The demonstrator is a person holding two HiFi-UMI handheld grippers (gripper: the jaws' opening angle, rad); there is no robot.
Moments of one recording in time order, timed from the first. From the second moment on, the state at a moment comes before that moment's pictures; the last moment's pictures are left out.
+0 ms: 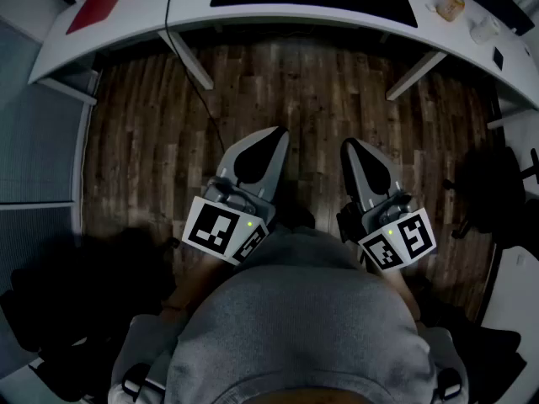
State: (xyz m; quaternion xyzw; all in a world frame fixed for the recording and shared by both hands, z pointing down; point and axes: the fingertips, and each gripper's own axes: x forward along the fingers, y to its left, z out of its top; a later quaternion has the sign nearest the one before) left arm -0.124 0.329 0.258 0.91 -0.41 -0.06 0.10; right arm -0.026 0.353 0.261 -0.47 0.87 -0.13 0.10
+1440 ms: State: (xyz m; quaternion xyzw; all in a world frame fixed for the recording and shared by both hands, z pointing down) left arm -0.158 0.339 0.284 0.92 -0.38 -0.04 0.11; right arm -0.027 0.367 0.294 -0.54 0.82 -0.17 0.12
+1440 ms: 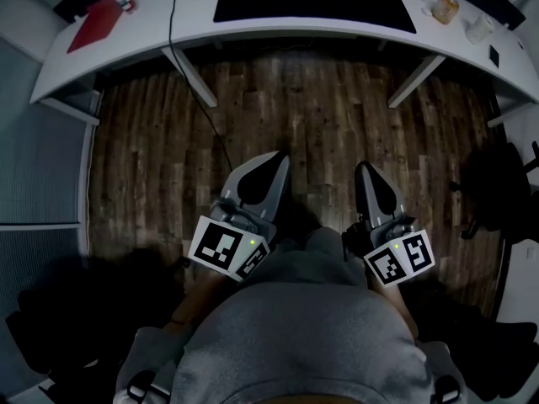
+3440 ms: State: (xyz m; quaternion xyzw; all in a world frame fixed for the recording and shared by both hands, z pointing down) left arm -0.039 0.081 0.284 0.89 -0.44 -0.04 0.11; right arm 0.105 0.095 0.279 -0.49 0.85 -0.15 0.11
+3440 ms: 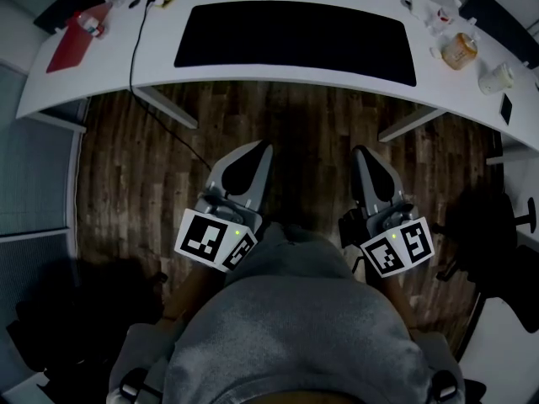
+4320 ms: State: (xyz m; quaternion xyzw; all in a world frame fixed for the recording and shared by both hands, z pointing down) left arm -0.054 0.068 0.284 0.88 -0.46 -0.04 0.11; right arm 0.102 0.089 0.285 -0.48 0.85 -0.16 0.11
